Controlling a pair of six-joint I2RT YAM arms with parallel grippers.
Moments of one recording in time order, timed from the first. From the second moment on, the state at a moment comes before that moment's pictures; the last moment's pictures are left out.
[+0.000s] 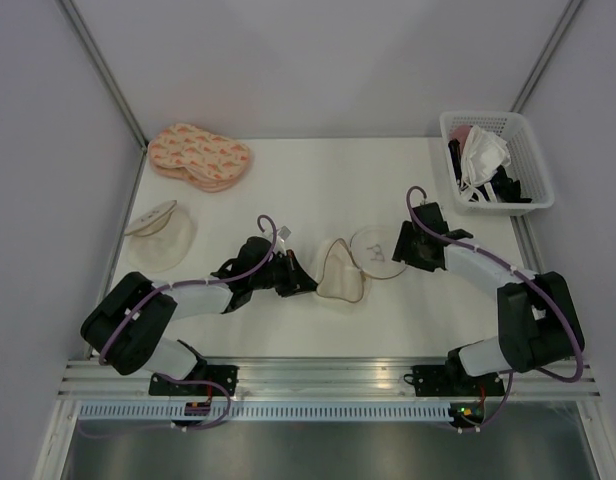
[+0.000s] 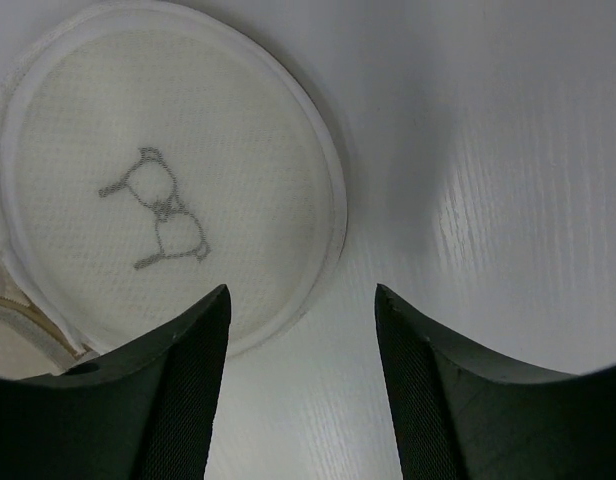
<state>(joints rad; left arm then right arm) -0.65 1.45 0.48 0.40 0.44 -0.94 0.28 1.42 0.78 -0.39 0.10 0.56</state>
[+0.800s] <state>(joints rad) -0.65 1.44 0.49 0.39 0.44 -0.94 0.29 1.41 0.75 -0.32 0.14 0.59</state>
